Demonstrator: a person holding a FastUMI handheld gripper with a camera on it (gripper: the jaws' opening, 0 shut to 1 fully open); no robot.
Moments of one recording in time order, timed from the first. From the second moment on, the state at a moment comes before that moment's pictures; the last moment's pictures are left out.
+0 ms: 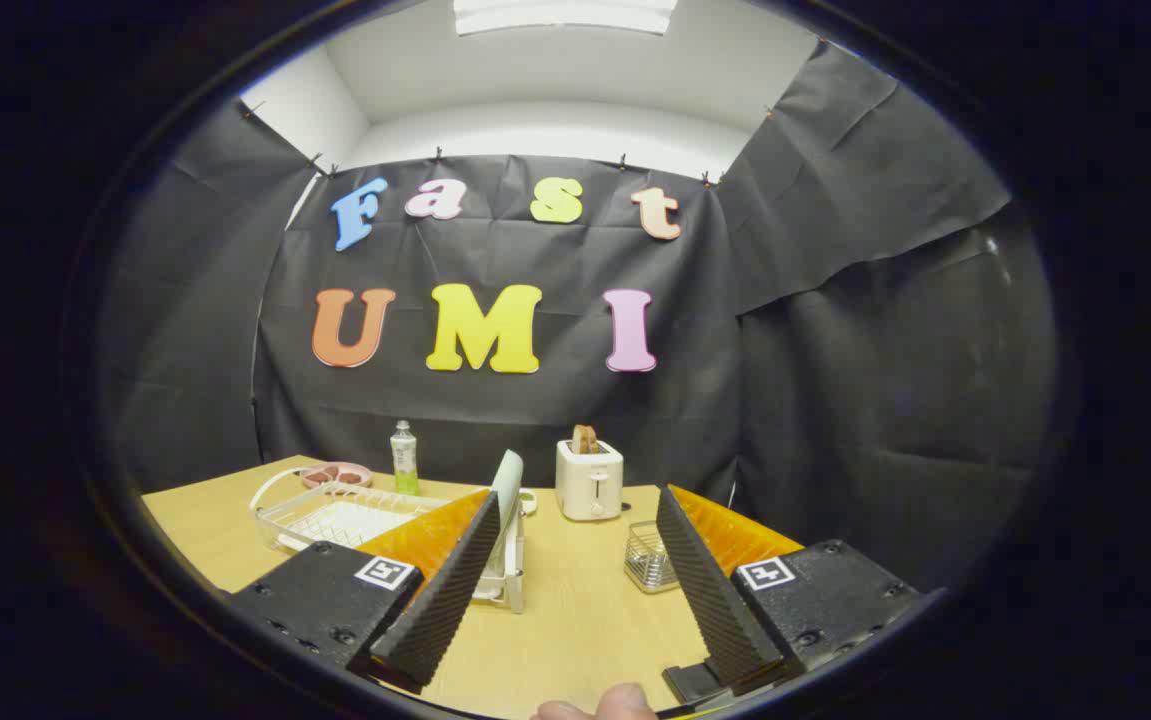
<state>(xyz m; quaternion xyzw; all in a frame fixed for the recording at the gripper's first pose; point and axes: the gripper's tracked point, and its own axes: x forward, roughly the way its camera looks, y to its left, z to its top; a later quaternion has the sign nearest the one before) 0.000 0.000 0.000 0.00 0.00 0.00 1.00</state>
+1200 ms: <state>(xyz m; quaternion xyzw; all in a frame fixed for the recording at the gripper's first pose) 0.028 0.018 -0.013 0.02 0.05 0.01 1.00</state>
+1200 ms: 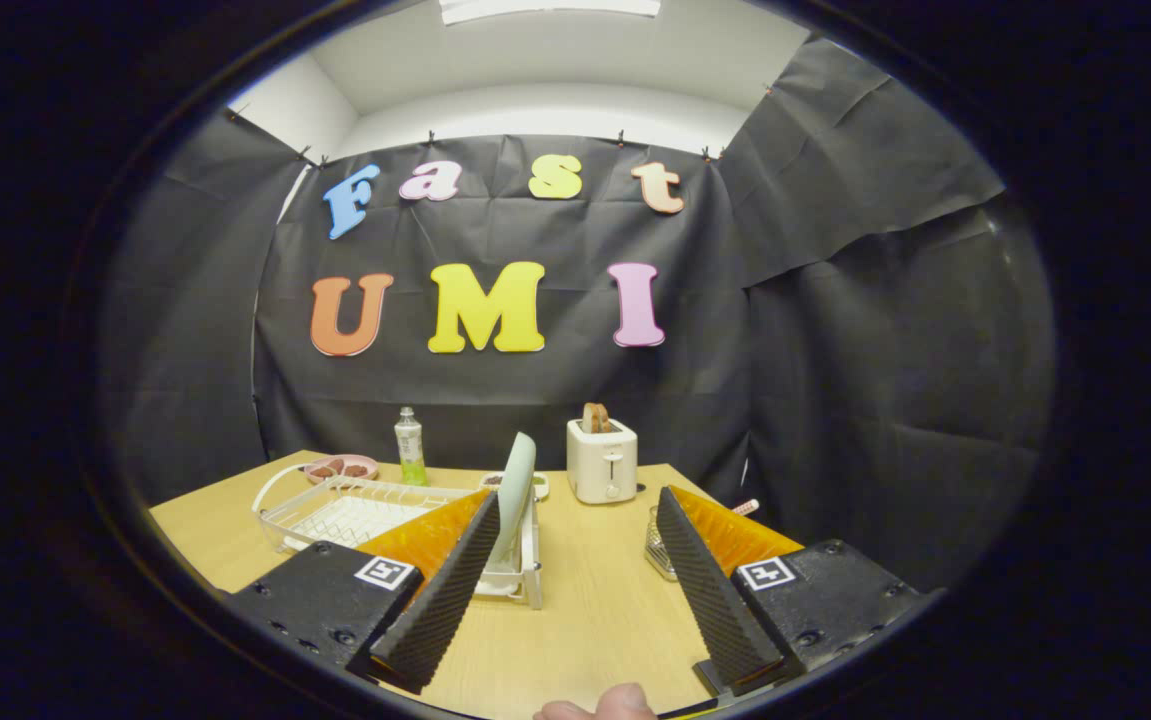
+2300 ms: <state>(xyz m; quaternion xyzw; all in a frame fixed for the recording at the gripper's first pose) 0.234 0.096 -0.034 0.01 0.28 0.08 0.96</state>
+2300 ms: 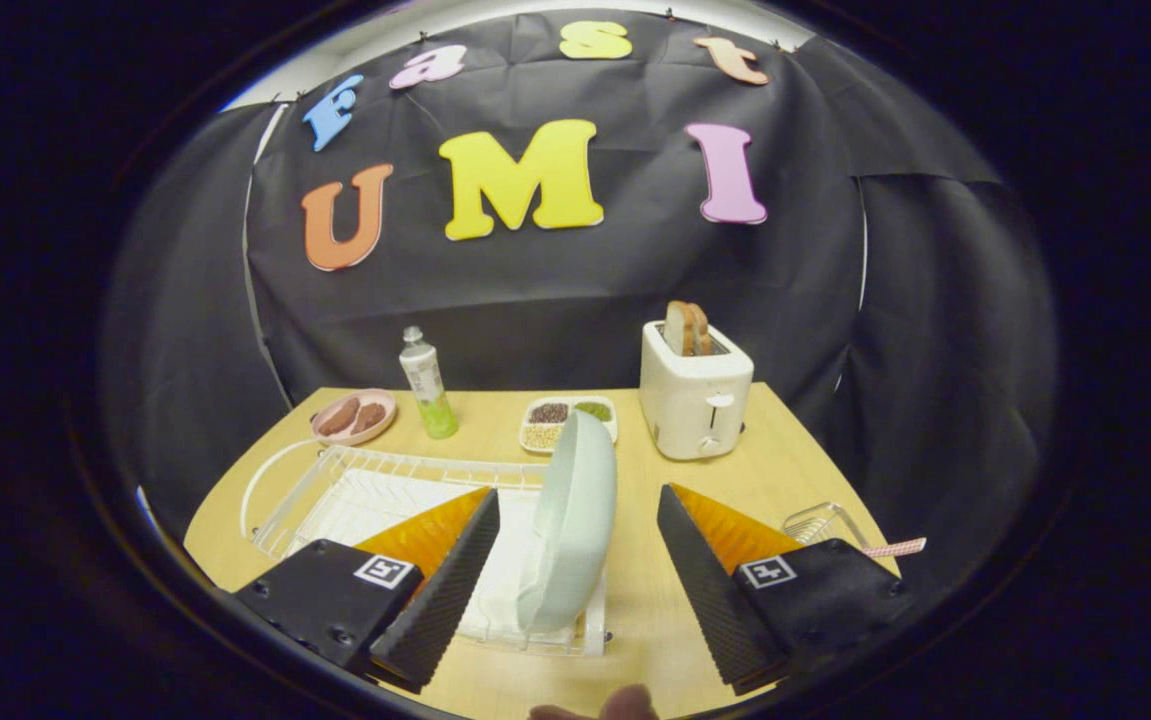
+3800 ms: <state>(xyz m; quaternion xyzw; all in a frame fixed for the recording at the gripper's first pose) 0.272 0.095 -0.031 -0.06 0.28 -0.10 0.95</state>
